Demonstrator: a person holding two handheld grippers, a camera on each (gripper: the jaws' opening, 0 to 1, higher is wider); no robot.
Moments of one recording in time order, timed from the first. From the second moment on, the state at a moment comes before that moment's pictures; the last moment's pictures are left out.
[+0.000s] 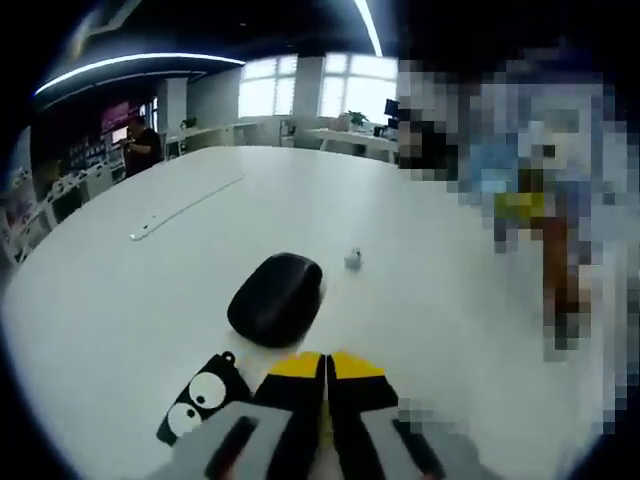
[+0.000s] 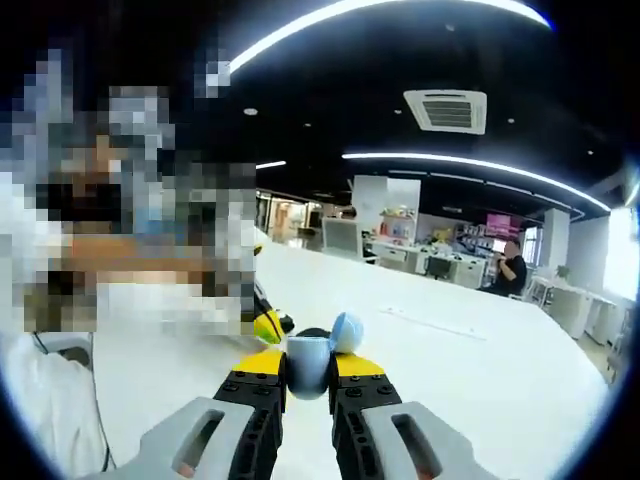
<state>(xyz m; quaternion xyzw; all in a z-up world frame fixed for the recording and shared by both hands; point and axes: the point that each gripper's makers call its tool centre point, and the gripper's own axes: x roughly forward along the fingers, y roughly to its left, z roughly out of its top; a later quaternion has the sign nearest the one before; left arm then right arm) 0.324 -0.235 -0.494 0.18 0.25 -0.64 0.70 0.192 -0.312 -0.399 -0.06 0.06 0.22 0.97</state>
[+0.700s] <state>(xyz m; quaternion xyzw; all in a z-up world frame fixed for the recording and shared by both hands) 0.284 -0.364 -0.514 0.24 0.17 -0.65 0.70 0.177 -0.372 -0.378 -0.04 0.04 0.15 0.99</state>
